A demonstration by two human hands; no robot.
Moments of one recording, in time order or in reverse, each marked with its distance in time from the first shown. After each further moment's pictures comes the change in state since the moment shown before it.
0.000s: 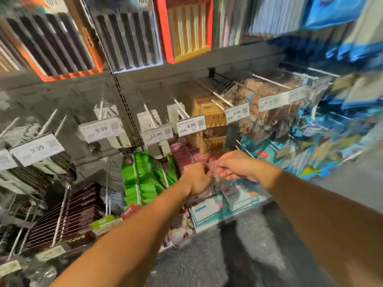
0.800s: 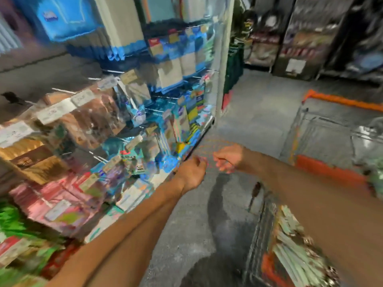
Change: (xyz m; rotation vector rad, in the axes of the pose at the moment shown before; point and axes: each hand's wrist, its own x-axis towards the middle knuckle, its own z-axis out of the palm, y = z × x) left_hand -0.089 0.367 0.320 -0.193 -0.365 0.277; right_hand -0.330 0.283 -0.316 0.220 0.454 0.206
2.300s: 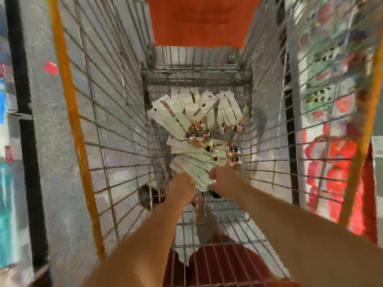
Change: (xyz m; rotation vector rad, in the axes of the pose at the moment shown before) left_hand 0.024 -0.086 0.508 0.654 -0.853 -0.345; right_hand -0.037 0.538 -0.083 -0.201 -0.091 0.713
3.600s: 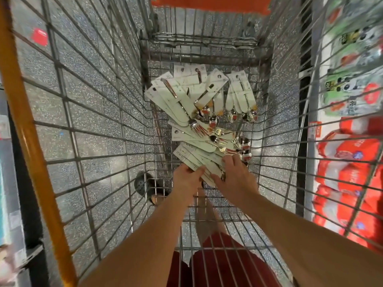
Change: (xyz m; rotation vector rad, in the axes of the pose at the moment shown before) left_hand 0.049 -0.017 0.056 -0.988 0.059 -0.170; right_hand 0.016 0.032 0.044 -0.056 0.392 -0.061
